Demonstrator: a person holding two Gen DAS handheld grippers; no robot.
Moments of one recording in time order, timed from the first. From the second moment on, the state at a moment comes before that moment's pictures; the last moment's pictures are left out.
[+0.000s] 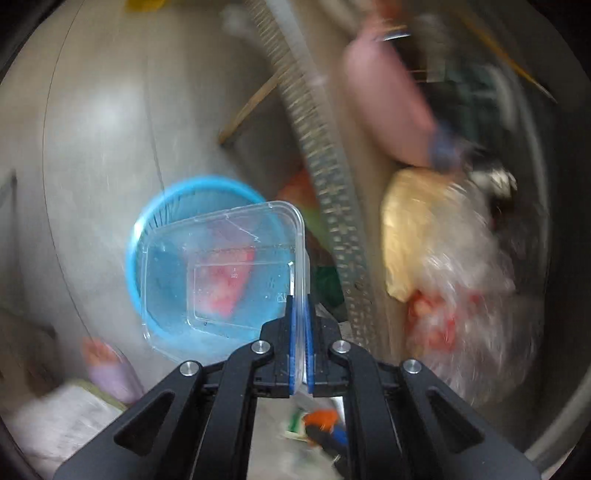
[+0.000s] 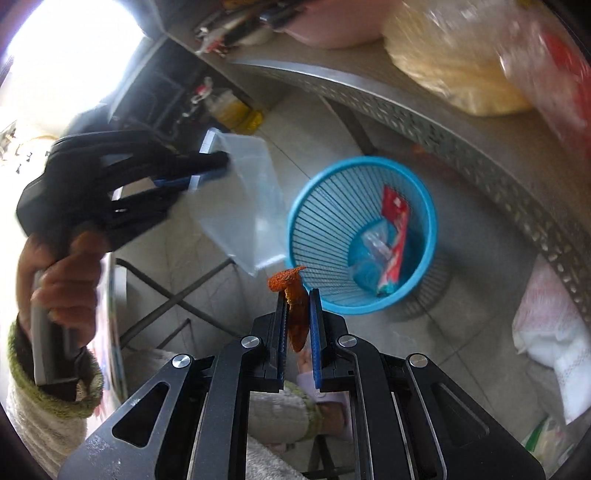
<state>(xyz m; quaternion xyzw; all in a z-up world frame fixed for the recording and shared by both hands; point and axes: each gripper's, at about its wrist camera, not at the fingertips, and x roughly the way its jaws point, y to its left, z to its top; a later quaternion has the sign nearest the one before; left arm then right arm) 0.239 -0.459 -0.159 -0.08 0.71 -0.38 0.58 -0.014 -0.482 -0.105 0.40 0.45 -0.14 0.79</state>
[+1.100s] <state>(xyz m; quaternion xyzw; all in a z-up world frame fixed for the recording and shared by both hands) 0.207 -0.273 0.011 -0.02 0.55 -0.40 0.73 0.074 -0.479 -0.135 0.32 0.48 -0.16 0.80</state>
